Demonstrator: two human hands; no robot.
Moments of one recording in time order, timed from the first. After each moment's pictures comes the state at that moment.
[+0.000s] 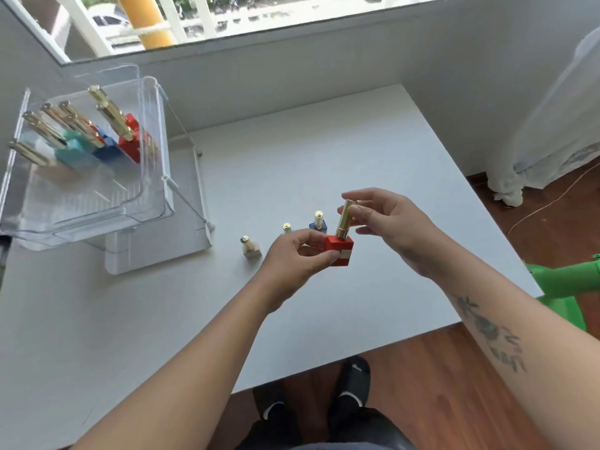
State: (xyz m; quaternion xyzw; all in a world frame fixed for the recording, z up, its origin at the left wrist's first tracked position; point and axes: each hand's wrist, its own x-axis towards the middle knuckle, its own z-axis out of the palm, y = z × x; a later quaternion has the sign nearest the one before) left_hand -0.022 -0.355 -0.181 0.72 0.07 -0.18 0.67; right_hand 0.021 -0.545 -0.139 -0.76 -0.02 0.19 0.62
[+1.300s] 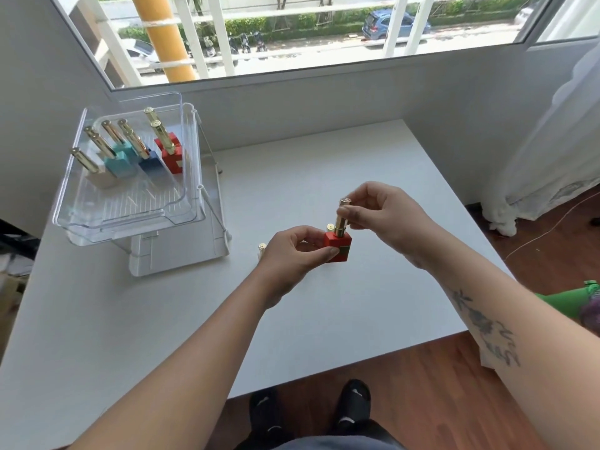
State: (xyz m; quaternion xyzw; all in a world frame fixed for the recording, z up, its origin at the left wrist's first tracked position) left_hand -0.034 -0.329 -0.143 0.68 0.05 -0.15 0.71; right_hand 0.013 -0.511 -0.089 -0.79 -0.05 0.14 0.59
